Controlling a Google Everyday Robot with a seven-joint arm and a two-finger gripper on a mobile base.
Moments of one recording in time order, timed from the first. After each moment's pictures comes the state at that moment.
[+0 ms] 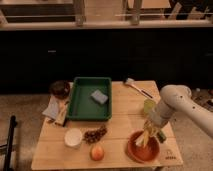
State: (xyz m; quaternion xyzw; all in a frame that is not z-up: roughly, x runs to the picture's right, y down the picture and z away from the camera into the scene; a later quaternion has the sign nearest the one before) arm 0.233 0.213 0.741 -0.35 -0.25 -0.22 0.88
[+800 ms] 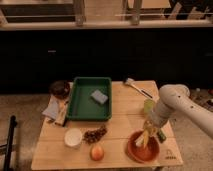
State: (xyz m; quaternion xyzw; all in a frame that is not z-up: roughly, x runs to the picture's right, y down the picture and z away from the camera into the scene) arm 0.231 0.212 0.741 -0.35 -0.24 -0.24 0.87
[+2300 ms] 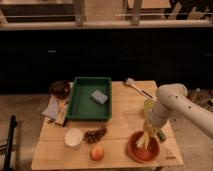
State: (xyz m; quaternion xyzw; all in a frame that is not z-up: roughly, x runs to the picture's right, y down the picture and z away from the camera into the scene) arm 0.231 0.212 0.736 -0.35 -0.23 -0.28 0.86
